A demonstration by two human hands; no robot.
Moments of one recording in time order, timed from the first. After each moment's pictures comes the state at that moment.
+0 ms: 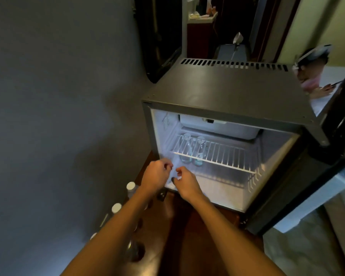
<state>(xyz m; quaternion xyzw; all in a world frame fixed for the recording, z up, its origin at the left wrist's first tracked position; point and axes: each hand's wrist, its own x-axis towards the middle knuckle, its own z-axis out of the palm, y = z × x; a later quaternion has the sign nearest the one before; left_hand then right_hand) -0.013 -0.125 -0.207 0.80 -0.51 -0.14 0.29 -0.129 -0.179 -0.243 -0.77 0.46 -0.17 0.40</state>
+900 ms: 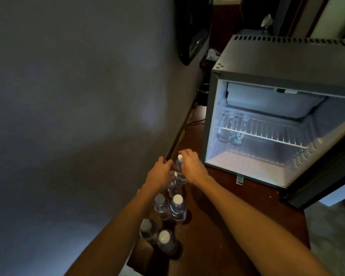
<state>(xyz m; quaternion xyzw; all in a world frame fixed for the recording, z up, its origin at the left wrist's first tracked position) 0.088 0.052 -0.240 0.83 -0.53 -0.16 0.10 -0.022 -0.047 -0.240 -0.89 0.38 -0.09 0.24</state>
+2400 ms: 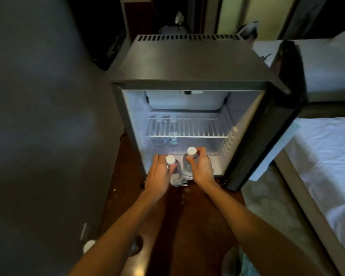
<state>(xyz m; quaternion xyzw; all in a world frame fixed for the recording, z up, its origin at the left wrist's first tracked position) -0.061 -0.093 -0.236 0.72 -0.59 -0.19 0.31 -0.203 -0.147 -0.243 -0.61 0.61 -0.34 0.37</state>
